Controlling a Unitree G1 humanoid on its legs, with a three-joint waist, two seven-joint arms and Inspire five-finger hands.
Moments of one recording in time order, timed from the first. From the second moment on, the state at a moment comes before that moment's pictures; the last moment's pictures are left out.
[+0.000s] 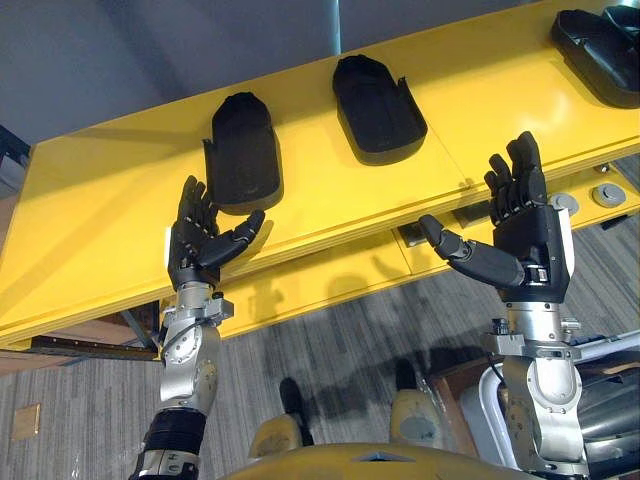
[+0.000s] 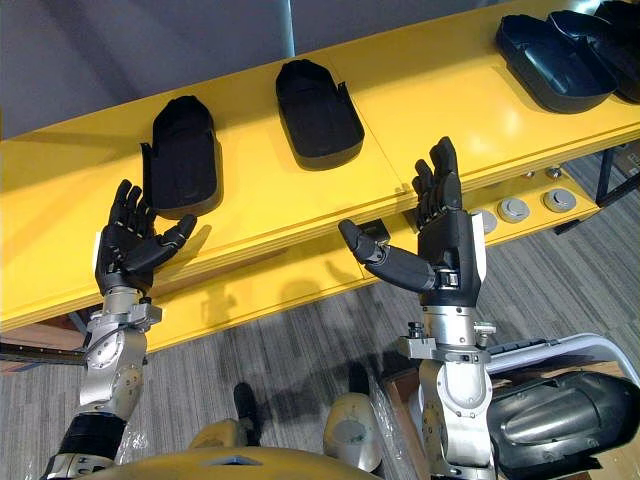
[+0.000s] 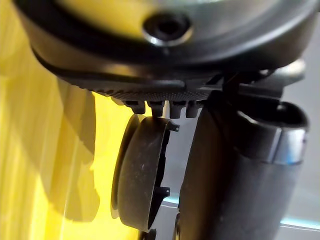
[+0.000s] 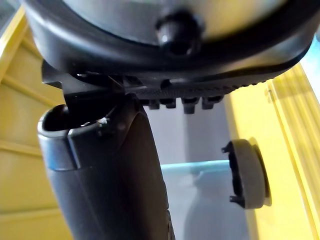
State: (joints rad) left arm -0.01 0.20 0.03 0.19 -0.50 -0.38 0.04; right arm 0.25 -0.19 -0.11 -0.36 0.25 -0.38 0.08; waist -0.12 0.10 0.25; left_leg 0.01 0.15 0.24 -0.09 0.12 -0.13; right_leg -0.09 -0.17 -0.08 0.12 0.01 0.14
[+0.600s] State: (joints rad) left arm -0.01 0.20 0.01 0.20 -0.50 -0.38 0.16; right arm 0.26 -0.19 -0.09 -0.36 0.26 -0.38 0.15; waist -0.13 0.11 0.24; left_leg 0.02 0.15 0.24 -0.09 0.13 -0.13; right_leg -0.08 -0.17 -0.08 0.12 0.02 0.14
